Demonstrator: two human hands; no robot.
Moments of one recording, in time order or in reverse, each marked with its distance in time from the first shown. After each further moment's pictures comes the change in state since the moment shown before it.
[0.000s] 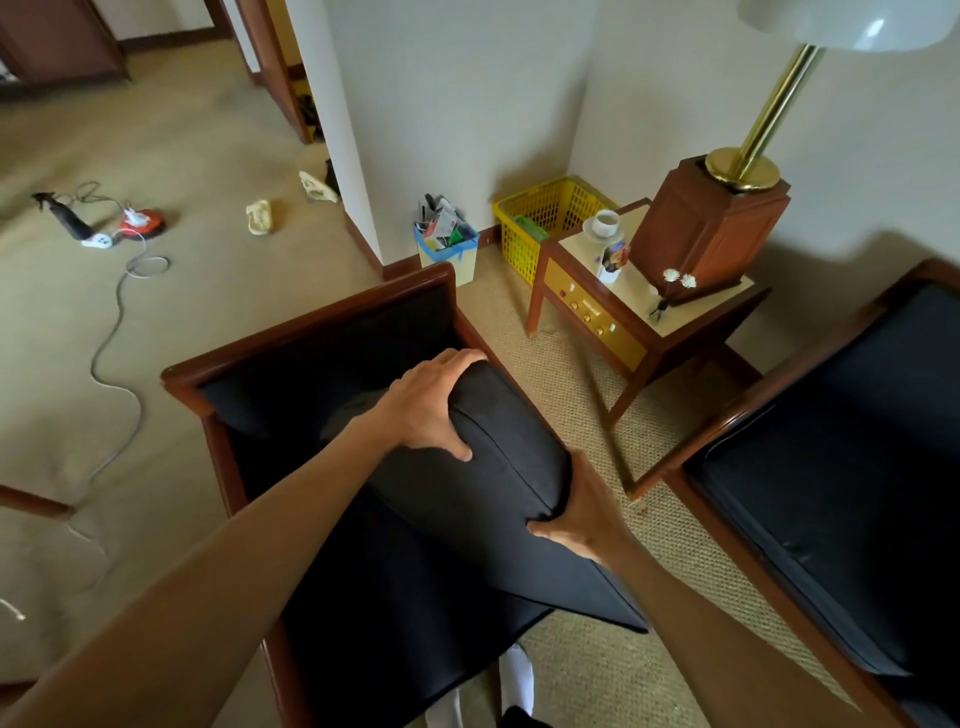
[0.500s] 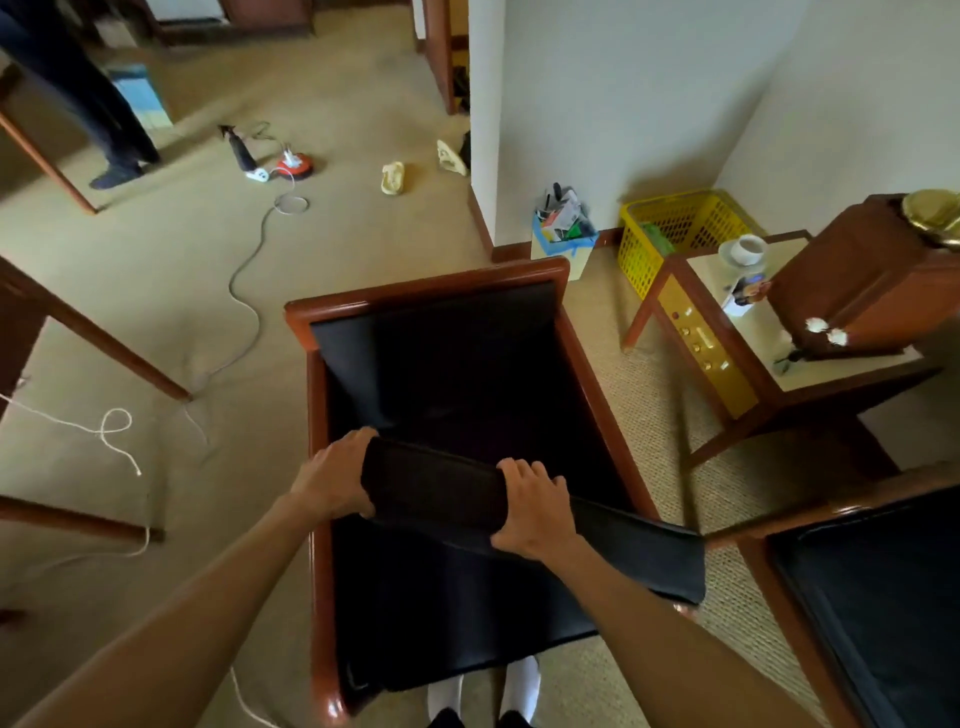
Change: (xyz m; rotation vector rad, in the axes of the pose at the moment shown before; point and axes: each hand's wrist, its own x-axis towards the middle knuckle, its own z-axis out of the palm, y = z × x) left_hand -0.158 -0.128 0.067 -0.111 -0.001 -0.721; right_hand 0.037 -0.091 0.087 -0.447 -0.288 -0.454
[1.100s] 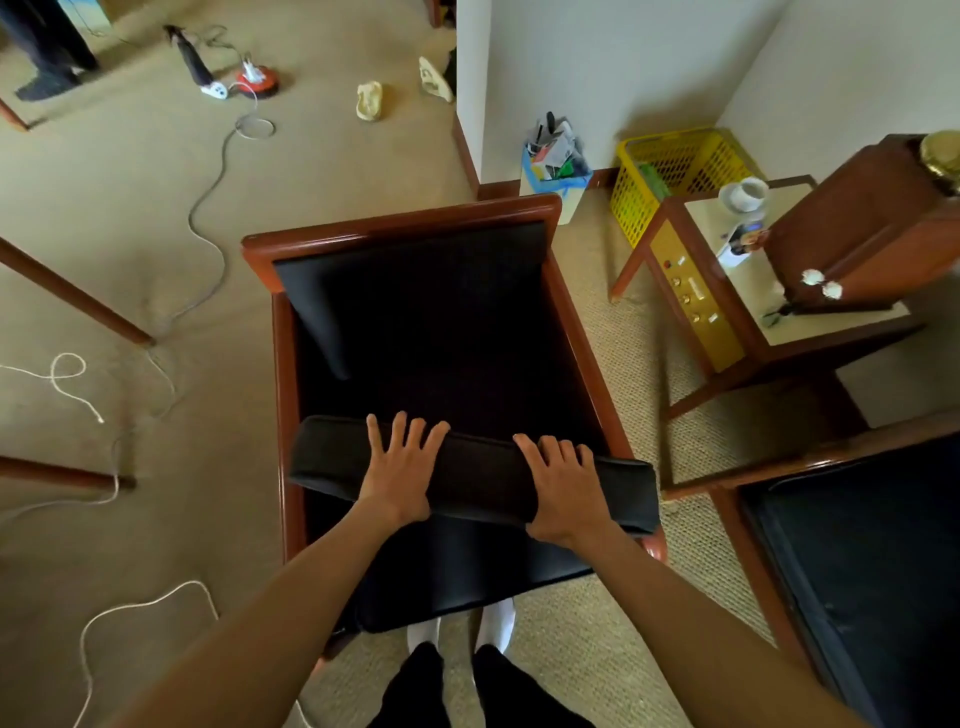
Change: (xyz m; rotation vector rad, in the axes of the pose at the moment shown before) left_hand 0.009 0.074 0.113 0.458 0.023 0.161; right_hand -0.030 0.065 0.022 -0.263 -0.056 -0.045
